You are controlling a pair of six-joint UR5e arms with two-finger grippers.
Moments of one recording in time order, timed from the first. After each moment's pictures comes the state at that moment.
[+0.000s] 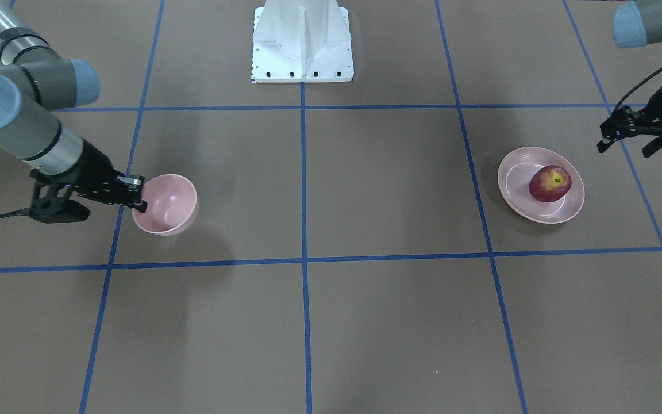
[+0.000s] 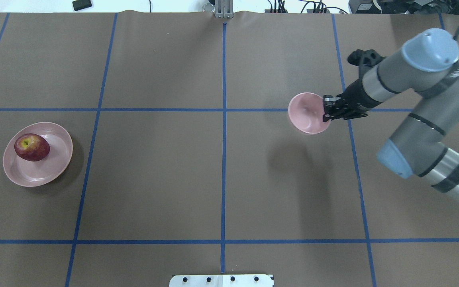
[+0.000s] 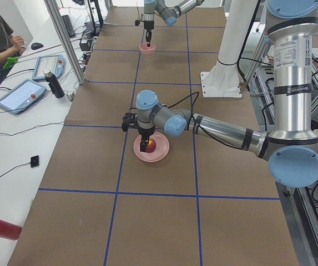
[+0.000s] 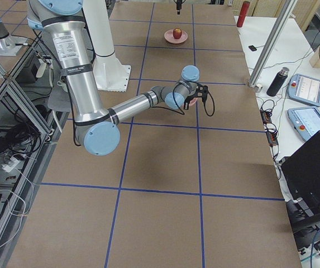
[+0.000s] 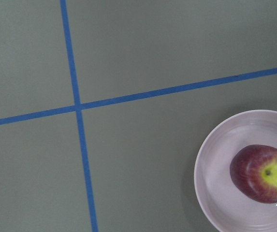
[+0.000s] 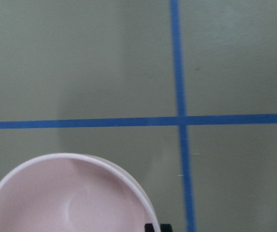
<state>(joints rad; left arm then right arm) -1.13 -1.48 -1.90 -1.86 -2.26 -0.55 0.83 -1.20 1.68 -1.18 2.20 1.21</state>
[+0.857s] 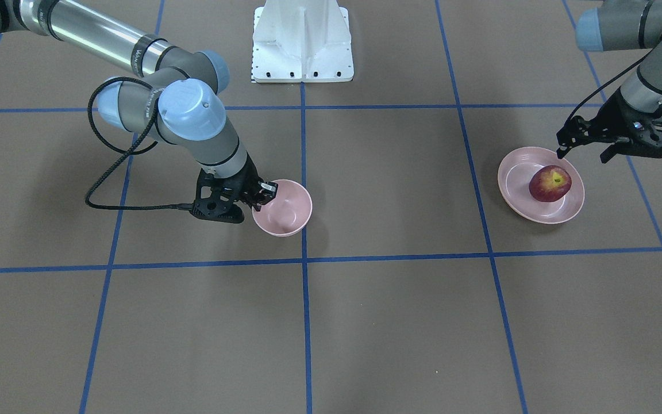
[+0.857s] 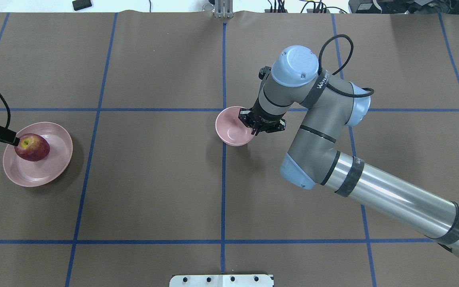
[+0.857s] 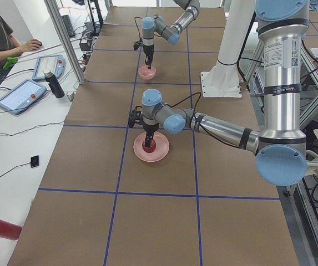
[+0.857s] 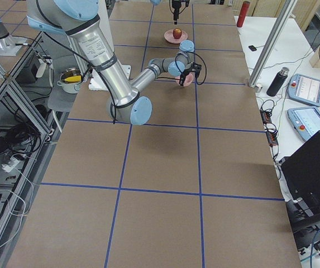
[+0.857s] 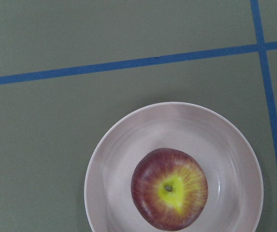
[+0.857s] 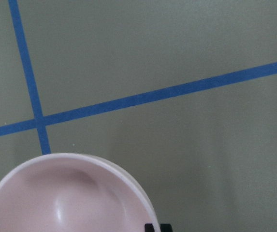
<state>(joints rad) -1.02 -1.48 -1.90 -1.91 -2.18 -0.63 0.64 -0.86 1.46 -1.35 2.06 1.39</state>
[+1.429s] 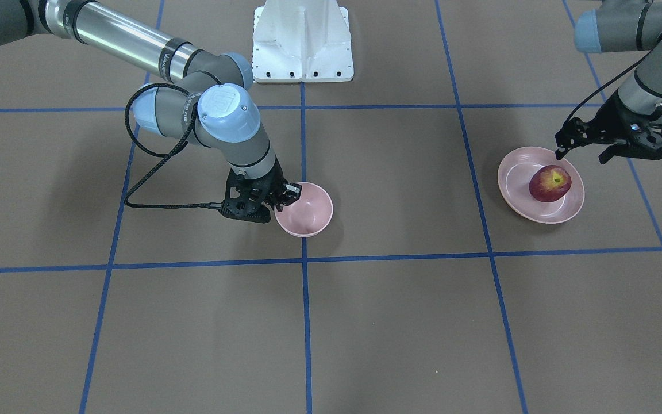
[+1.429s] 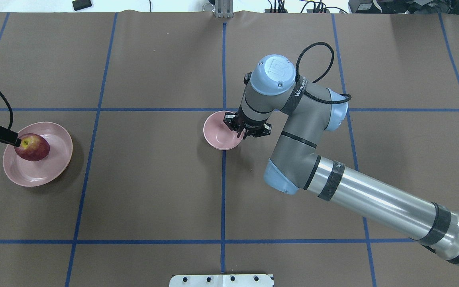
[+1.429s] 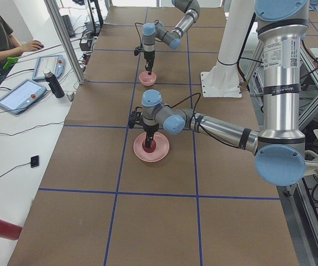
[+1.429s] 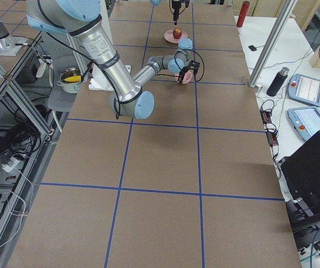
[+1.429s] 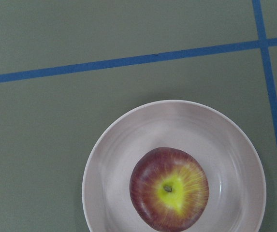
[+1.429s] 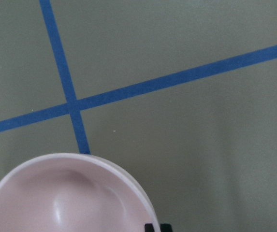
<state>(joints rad) -1.00 -1.49 -1.89 -1.90 -2.16 -0.63 0.60 -0.81 1.40 -1.32 2.01 1.43</state>
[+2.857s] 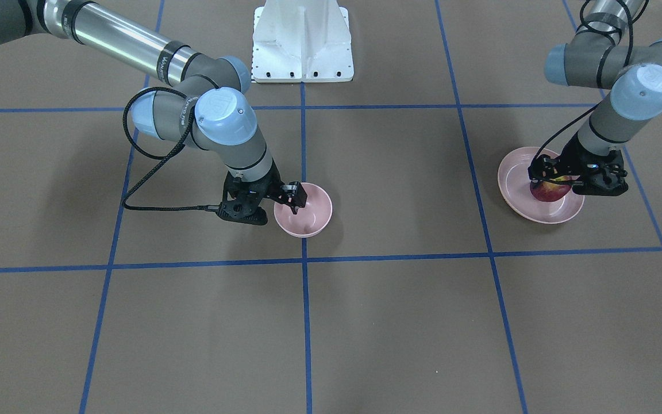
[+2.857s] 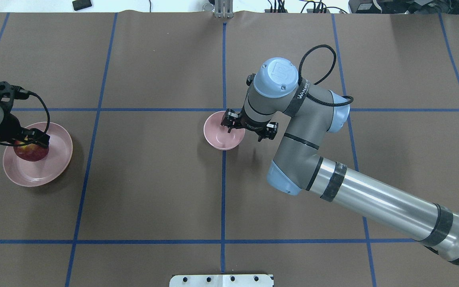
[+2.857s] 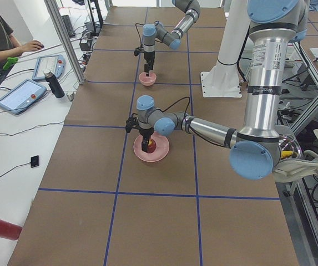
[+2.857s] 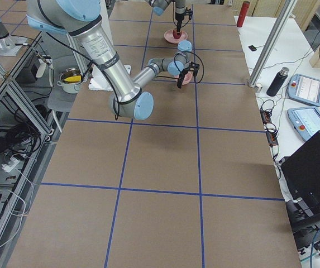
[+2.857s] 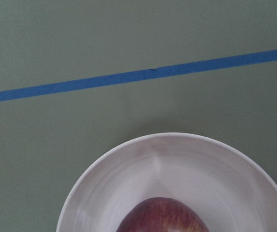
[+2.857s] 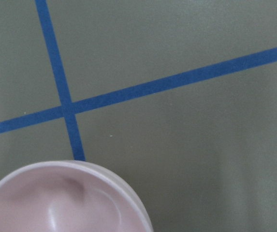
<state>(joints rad) -0.90 -1.62 -1.71 -1.91 -2.09 -0.73 0.60 -0.82 1.39 -1.30 2.01 1.43</state>
